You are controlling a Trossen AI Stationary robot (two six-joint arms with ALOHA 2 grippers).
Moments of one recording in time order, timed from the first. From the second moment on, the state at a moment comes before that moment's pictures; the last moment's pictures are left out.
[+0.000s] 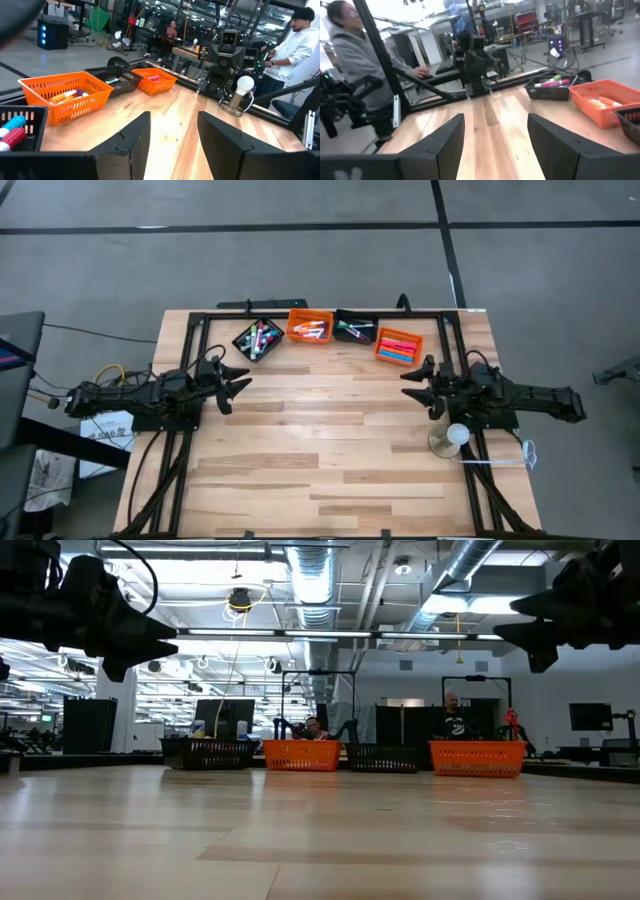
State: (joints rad) left arm 0.00 0.09 0.01 0.07 -0.31 -0.27; right arm -0.11 0.03 0.05 0.03 -0.07 0.20
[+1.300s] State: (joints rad) left arm 0.00 0.15 0.01 0.08 -0.31 -0.27; right arm -0.11 0.03 0.05 0.01 -0.06 0.21
